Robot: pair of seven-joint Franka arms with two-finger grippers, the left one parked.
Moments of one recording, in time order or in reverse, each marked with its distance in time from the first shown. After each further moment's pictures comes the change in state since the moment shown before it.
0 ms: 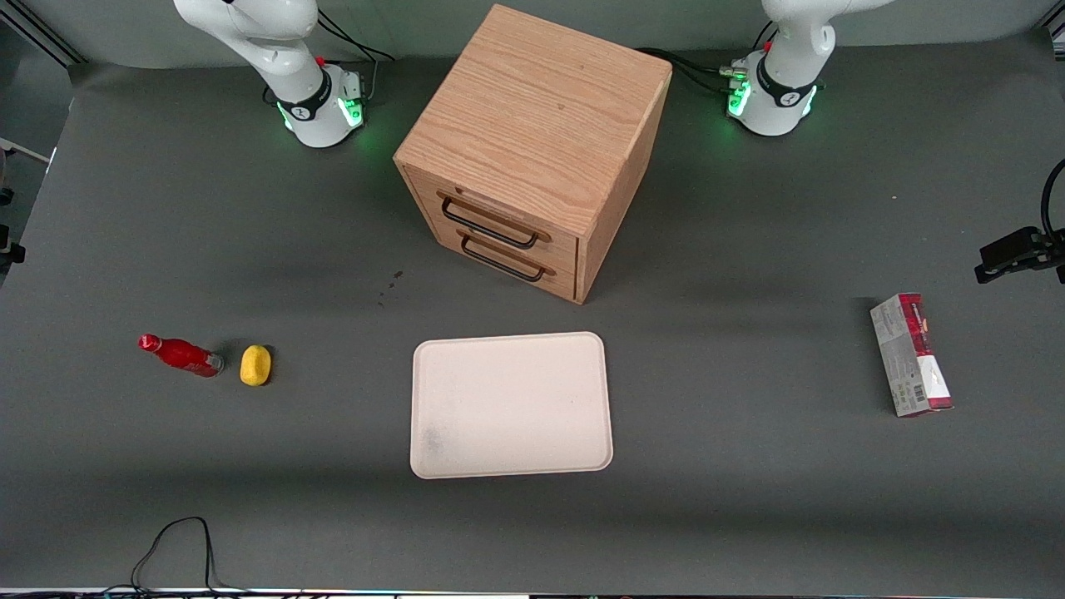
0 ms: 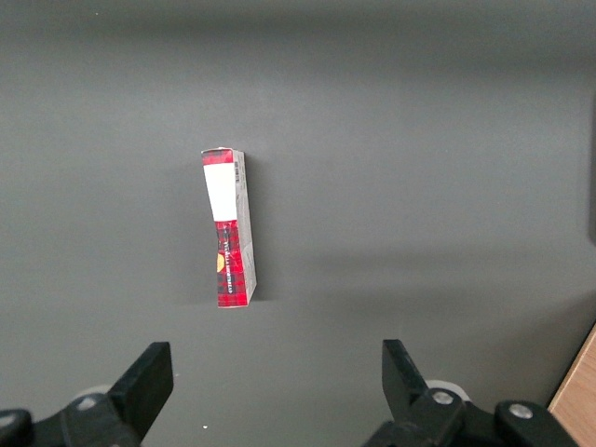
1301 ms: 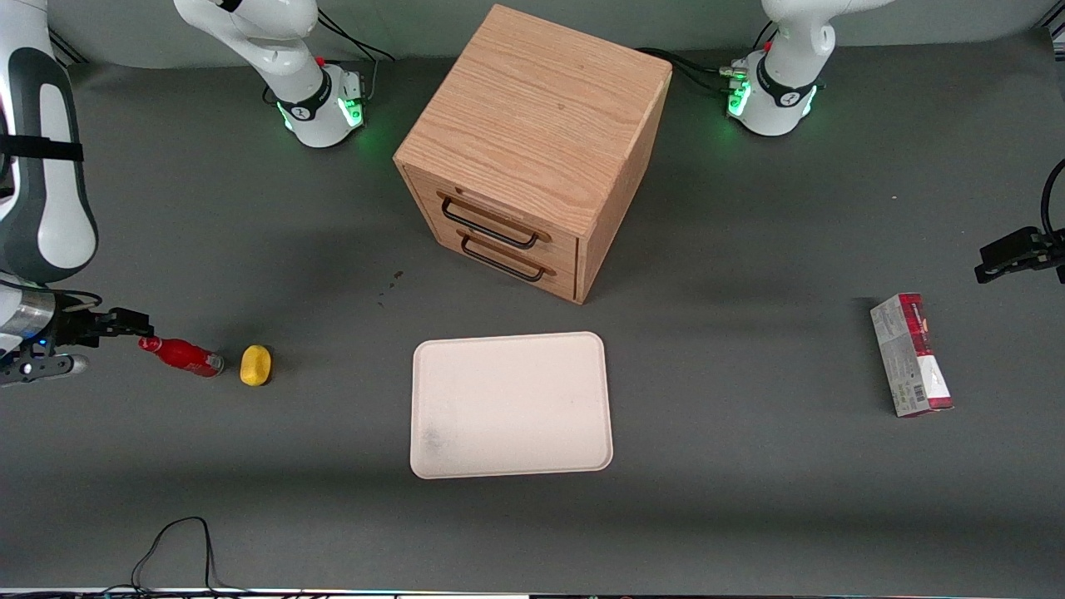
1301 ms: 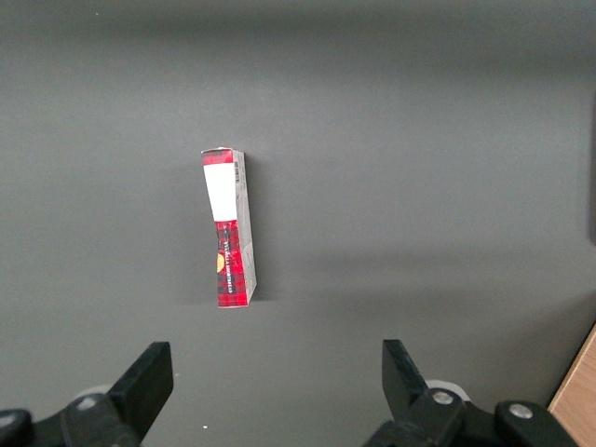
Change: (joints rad) arm 0.000 0.140 0.000 -0.458 0.000 0.598 0.000
